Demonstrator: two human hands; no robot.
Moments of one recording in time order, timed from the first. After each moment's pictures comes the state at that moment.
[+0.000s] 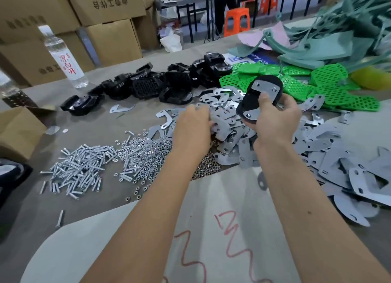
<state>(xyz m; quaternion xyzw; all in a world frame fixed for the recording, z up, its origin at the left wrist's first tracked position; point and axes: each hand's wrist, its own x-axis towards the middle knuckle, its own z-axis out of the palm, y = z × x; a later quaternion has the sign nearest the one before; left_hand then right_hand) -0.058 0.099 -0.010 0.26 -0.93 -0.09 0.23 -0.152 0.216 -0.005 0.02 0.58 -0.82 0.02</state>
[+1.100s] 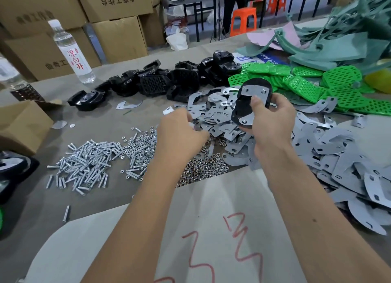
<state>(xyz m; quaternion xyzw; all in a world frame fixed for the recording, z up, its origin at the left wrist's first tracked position) -0.009 0.094 0.010 0.39 -0.86 -0.24 0.22 -0.140 0.203 -0.009 -0.07 0.62 -0.78 0.06</state>
